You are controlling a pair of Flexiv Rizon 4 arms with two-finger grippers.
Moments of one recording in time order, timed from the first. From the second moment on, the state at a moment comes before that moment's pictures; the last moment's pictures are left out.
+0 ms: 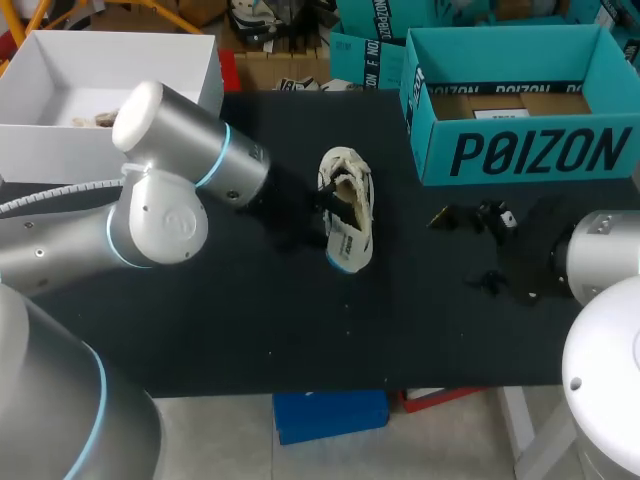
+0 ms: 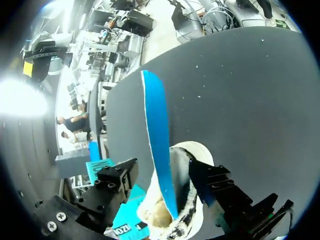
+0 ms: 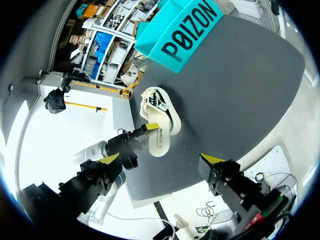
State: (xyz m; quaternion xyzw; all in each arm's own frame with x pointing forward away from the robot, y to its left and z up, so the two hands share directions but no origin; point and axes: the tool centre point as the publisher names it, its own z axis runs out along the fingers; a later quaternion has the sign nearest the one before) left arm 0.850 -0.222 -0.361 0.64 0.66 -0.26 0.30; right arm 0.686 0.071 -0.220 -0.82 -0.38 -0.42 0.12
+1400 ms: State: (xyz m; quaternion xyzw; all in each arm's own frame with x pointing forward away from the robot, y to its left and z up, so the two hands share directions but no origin) left arm 0.887 -0.208 -0.365 0.59 0.71 -0.25 0.30; right arm 0.686 0.071 -0.220 -0.82 -0.38 -0.42 0.12
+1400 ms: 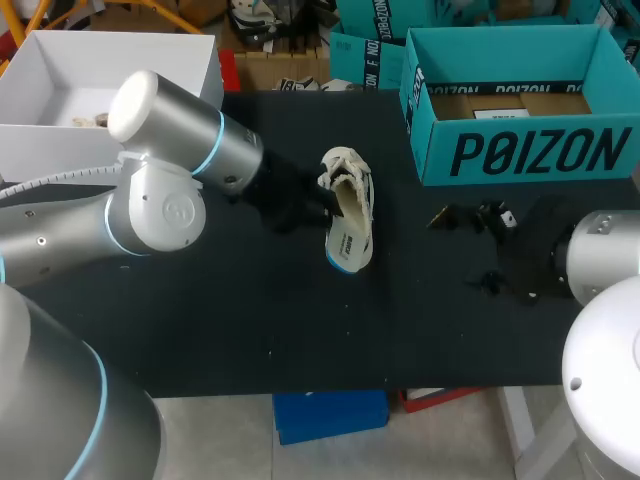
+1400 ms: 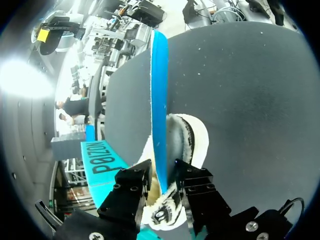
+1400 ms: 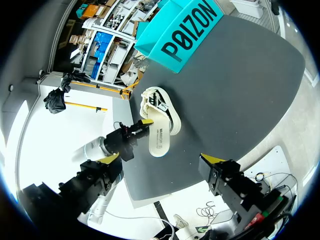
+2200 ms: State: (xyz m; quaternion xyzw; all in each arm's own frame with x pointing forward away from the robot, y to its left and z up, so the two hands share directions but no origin) left arm 0.863 -0.214 -0.333 0.58 0.69 -0.30 0.32; right arm 0.686 0.071 -0.220 -0.82 -0.38 -0.42 0.12
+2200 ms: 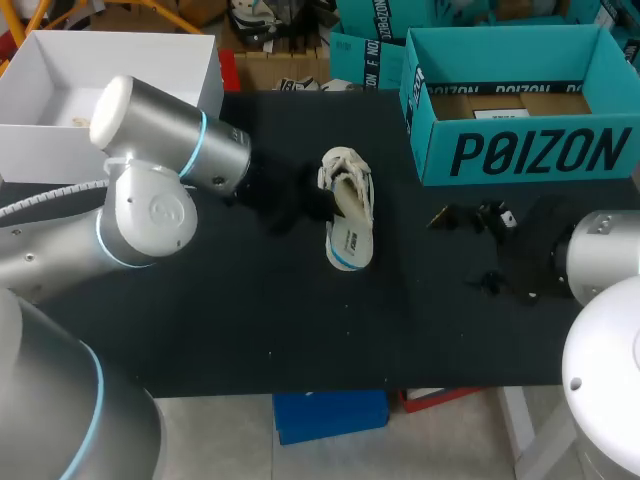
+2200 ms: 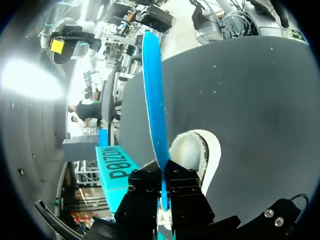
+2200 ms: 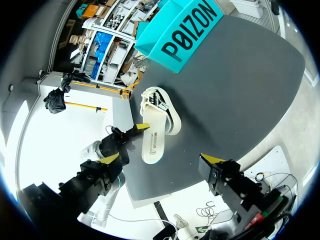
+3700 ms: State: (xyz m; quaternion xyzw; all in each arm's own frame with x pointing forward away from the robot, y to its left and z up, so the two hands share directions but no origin) left arm 0.879 -0.211 -0.370 0.56 0.71 -0.28 0.30; right arm 0.686 0.071 -0.220 -0.82 -0.38 -0.42 0.12
